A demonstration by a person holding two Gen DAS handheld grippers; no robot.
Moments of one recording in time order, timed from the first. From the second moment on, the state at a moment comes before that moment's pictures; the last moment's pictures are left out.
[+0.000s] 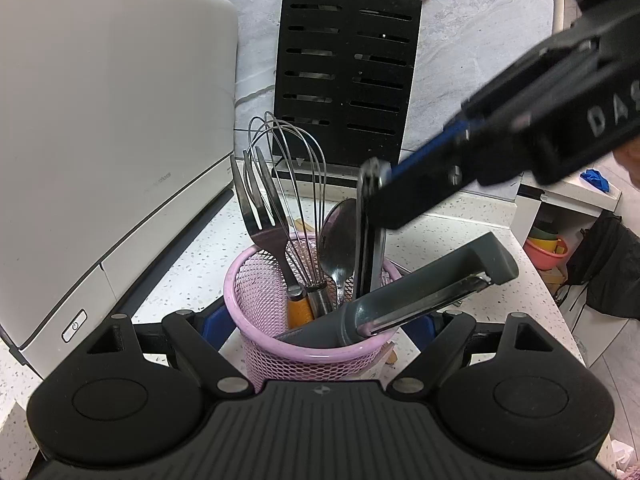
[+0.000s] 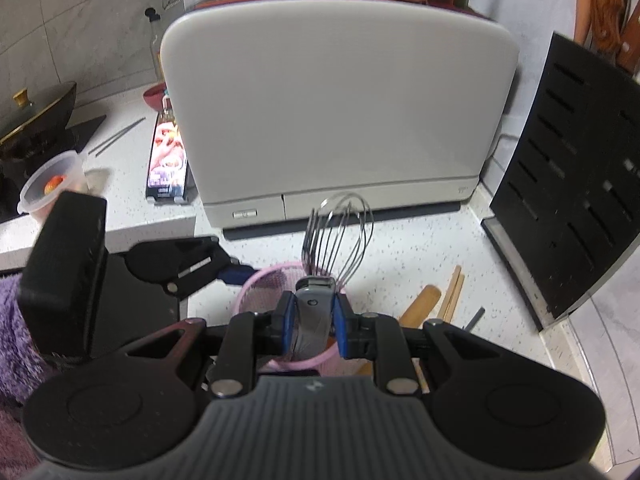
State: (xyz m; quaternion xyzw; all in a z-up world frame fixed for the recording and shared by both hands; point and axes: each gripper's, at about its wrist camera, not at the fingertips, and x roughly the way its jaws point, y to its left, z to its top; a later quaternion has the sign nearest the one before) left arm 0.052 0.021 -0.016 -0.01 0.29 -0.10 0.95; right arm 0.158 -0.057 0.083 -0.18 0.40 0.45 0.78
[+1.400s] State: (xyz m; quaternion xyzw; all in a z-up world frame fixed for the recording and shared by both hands) left arm 0.057 0.022 -0.016 -0.01 0.29 -0.10 0.95; right arm 0.216 -0.087 0.062 -0.16 0.48 0.33 0.80
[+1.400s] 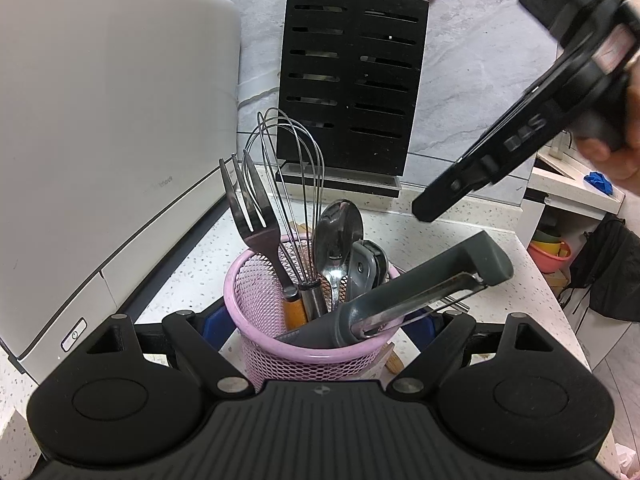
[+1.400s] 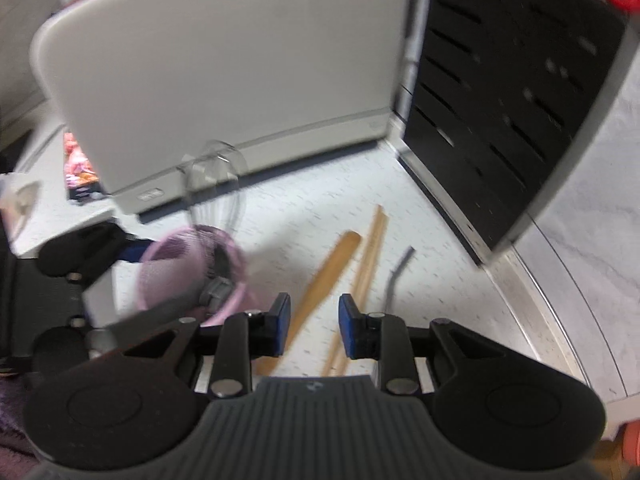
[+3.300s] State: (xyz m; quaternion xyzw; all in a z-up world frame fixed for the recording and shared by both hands) left arm 0.065 0.028 -0.018 -0.01 0.28 -0.10 0.95; right arm 0.274 -0.084 0.007 -0.14 0.55 0.28 0.77
